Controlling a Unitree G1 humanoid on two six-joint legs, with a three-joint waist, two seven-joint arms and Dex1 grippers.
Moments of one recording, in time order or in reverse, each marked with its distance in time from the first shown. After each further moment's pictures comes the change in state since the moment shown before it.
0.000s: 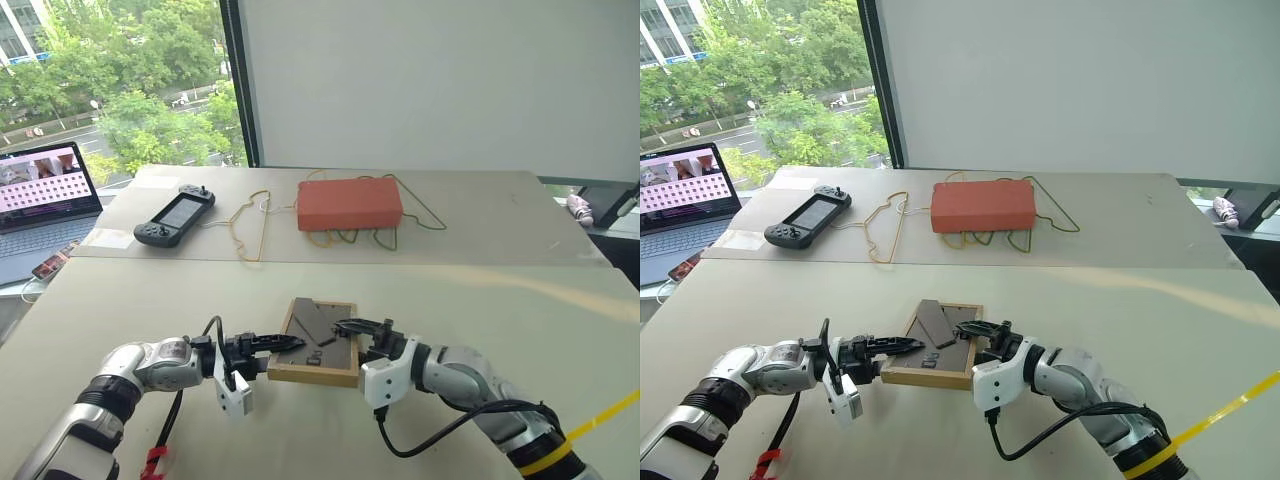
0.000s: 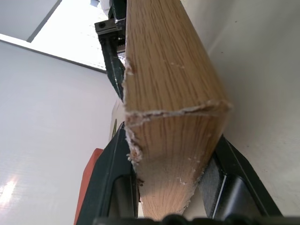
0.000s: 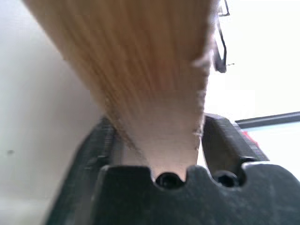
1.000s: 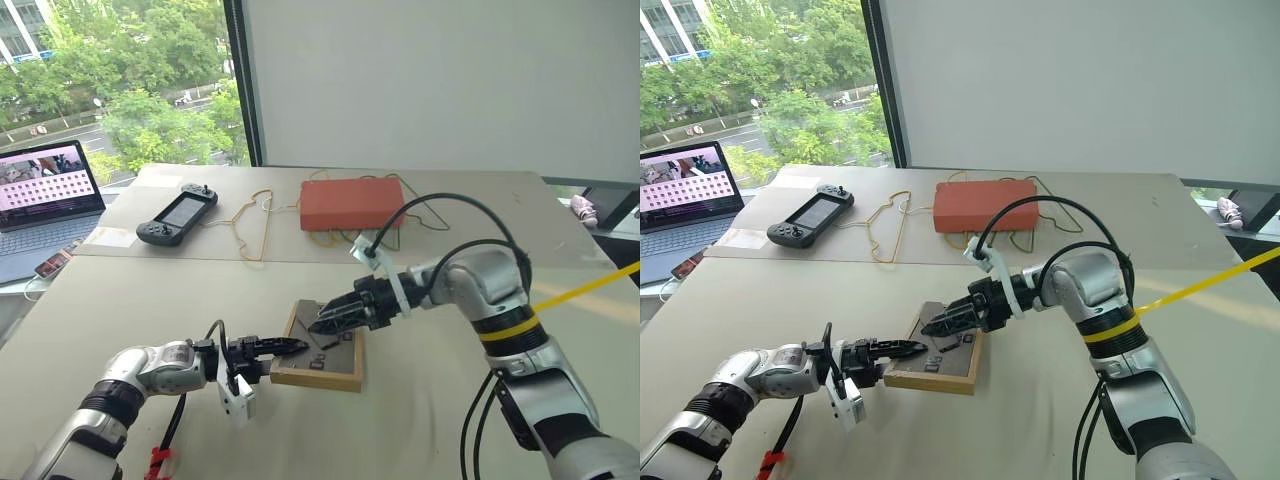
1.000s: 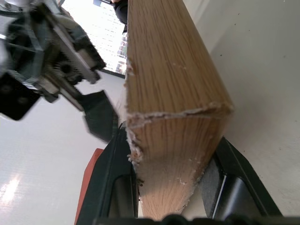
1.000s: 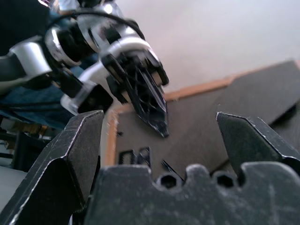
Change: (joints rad) left arm 0.034 -0.021 0.037 -0.031 0.022 0.000 -0.002; right arm -0.657 0.126 -0.040 0.278 1.127 1.711 0.536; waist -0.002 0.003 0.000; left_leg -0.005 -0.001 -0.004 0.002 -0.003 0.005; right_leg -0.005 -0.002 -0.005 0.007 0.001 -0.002
